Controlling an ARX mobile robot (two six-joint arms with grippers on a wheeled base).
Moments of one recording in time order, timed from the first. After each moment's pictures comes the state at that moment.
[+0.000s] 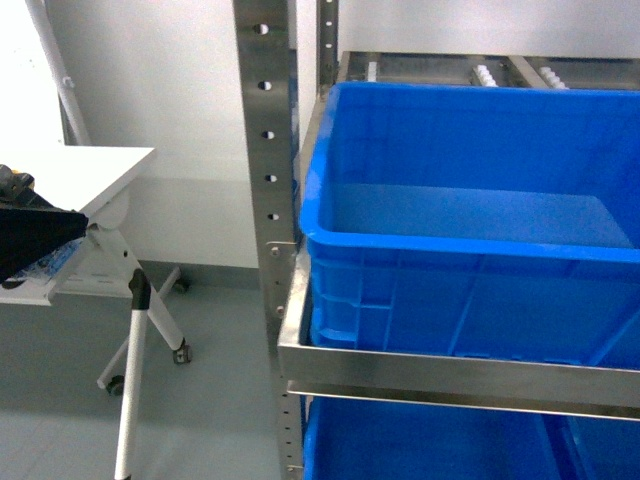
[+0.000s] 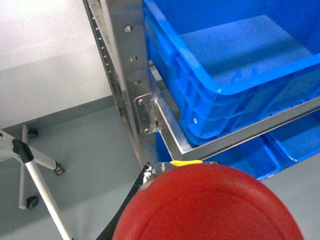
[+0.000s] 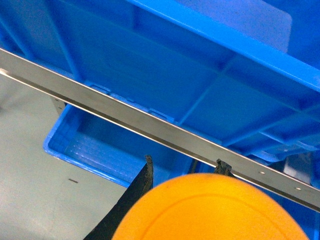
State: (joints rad) left arm -0.14 1.03 0.43 0.22 0.26 0.15; right arm 0.07 1.37 0.29 0.55 -0.07 -0.29
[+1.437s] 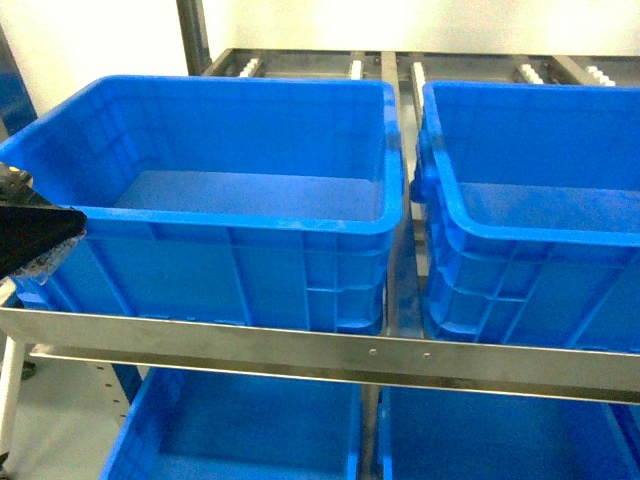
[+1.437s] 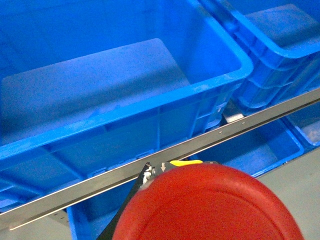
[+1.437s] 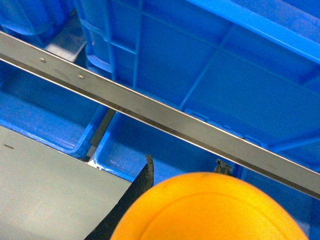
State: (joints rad) left arm -0.13 1.03 0.43 0.22 0.26 0.15; right arm 0.07 1.37 0.29 0.55 -0.07 -0.29
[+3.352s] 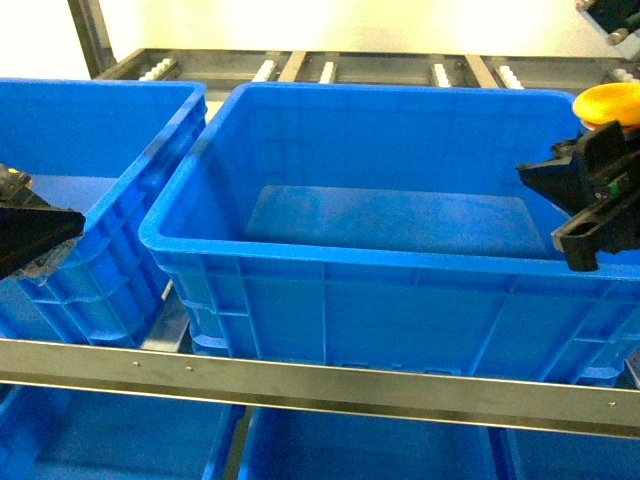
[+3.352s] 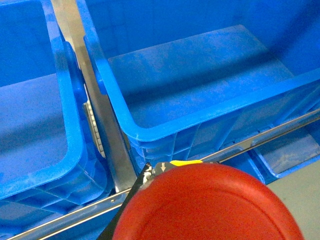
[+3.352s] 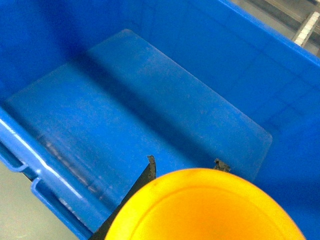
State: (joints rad) left arm -0.14 1.03 0.43 0.22 0.26 0.15; right arm 0.21 1.52 0.76 0.37 -0.21 -0.39
